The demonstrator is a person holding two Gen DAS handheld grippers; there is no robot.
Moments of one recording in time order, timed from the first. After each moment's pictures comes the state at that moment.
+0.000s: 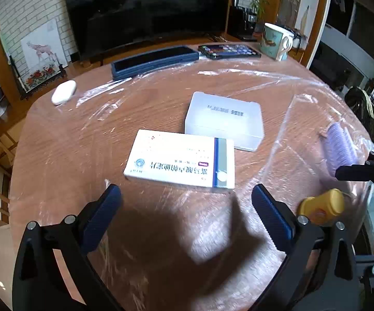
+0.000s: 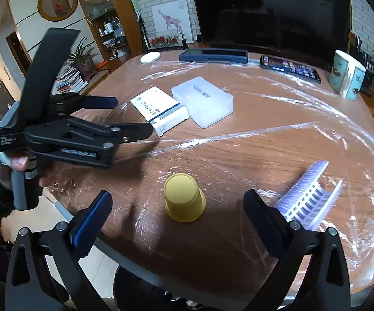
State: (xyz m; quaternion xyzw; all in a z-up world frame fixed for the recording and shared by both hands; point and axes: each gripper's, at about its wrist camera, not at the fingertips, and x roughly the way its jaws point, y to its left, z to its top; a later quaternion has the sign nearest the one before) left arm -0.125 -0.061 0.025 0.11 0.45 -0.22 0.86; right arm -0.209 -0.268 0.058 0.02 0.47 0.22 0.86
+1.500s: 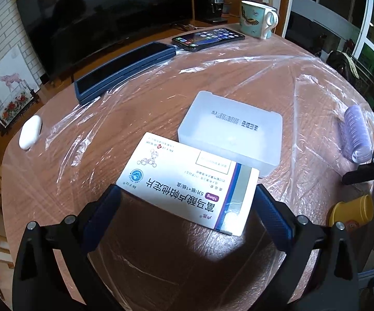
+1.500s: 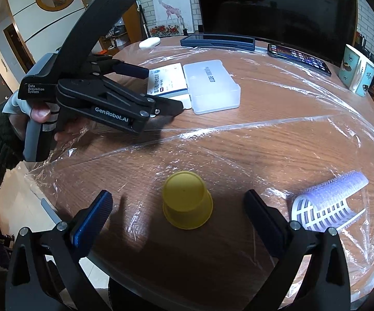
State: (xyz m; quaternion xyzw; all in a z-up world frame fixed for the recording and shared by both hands) left arm -0.080 -0.084 0.010 0.19 0.45 -0.29 0.82; right arm -0.206 -0.253 0.043 0.00 0.48 0.21 0.85
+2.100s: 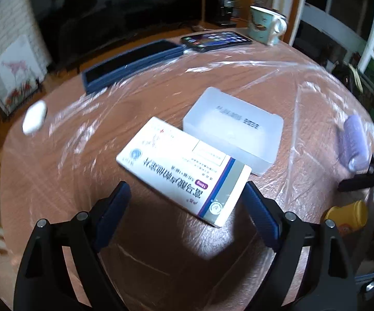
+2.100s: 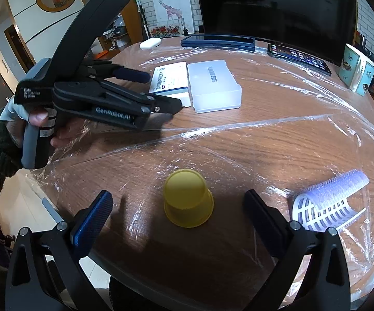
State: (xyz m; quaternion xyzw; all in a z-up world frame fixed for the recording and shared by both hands) left arm -0.083 -0.075 0.012 0.15 0.47 -0.27 0.83; right arm -0.209 -0.254 0.044 0.00 0.48 0.21 0.85
